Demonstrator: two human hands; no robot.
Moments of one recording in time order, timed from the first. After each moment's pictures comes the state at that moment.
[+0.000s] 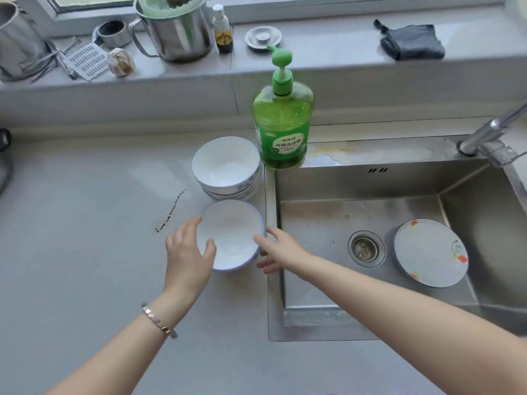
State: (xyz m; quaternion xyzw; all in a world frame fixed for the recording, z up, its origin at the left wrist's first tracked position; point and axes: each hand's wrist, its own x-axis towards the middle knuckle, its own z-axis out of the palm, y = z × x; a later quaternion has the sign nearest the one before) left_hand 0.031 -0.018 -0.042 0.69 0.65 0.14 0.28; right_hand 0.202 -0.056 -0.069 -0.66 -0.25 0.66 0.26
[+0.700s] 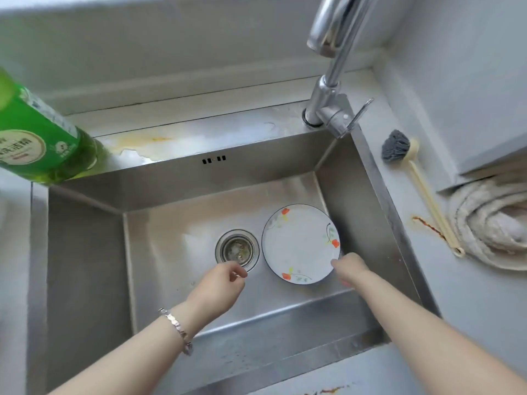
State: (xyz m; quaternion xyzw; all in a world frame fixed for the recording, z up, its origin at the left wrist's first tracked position) left_hand 0.369 -0.130 -0.163 0.69 0.48 -0.20 0.50; right_hand 0.595 -0.271 -0.241 -0.87 0.03 0.47 0.15
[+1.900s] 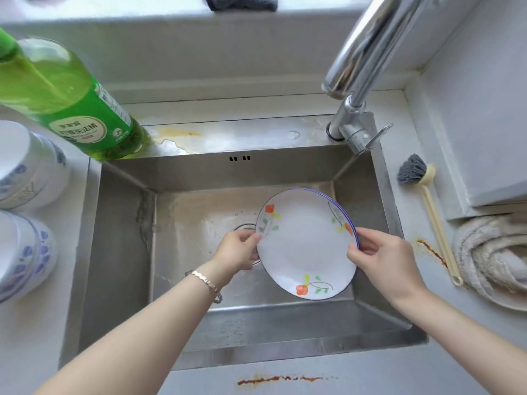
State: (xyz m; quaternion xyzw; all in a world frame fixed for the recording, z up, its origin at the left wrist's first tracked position) left_hand 0.413 -0.124 -0.129 0.48 0.61 -0.01 0.63; right_hand 0.598 -0.258 -0.084 -0.84 -0.30 0.33 0.32
